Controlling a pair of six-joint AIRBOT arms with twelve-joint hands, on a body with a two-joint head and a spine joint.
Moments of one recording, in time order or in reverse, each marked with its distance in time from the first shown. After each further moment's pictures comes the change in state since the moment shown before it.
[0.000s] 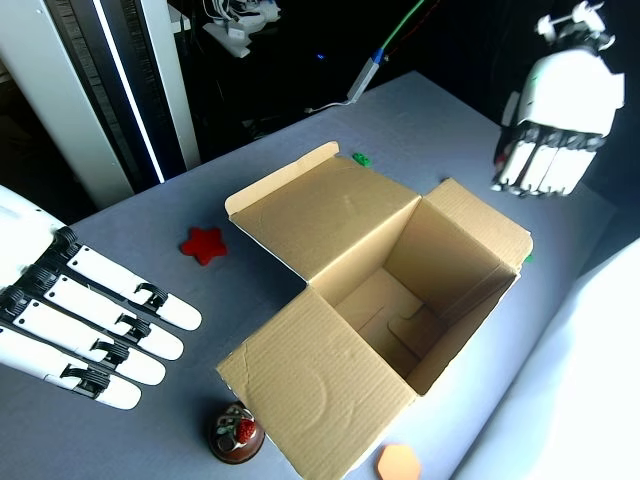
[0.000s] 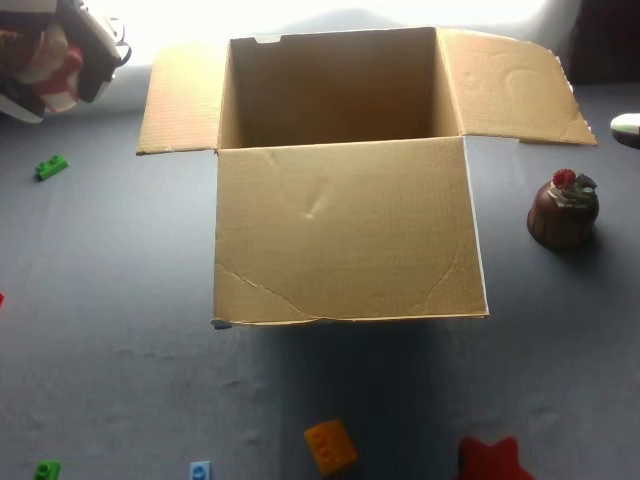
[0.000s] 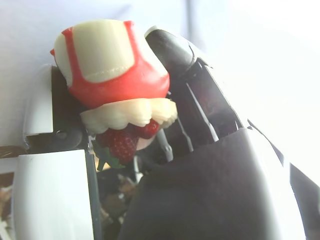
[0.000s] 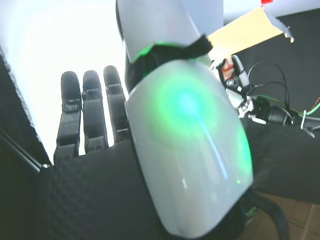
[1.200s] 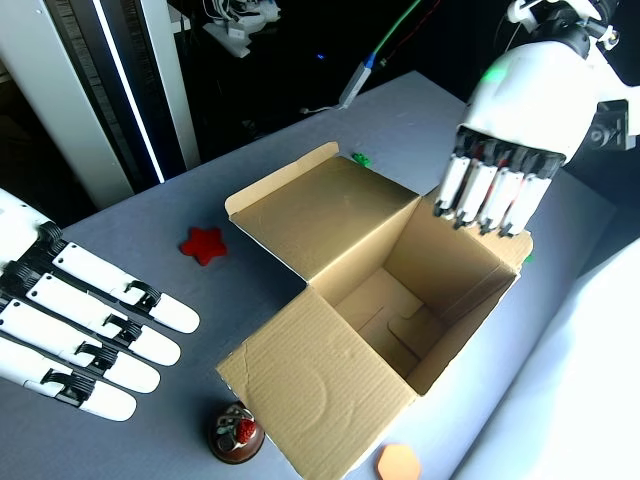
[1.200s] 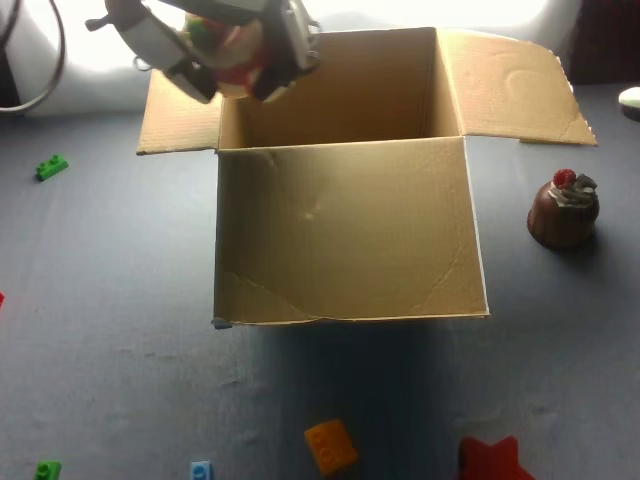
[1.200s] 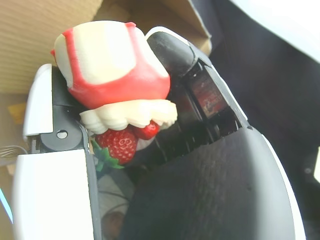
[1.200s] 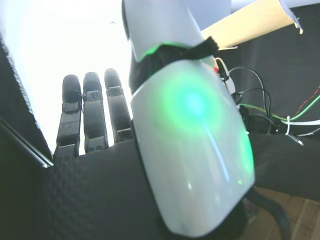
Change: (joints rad) left arm -0.107 -0.238 -0.093 0.186 -0.055 -0.029; right arm 0.000 0.011 0.000 0.007 0.052 -0.013
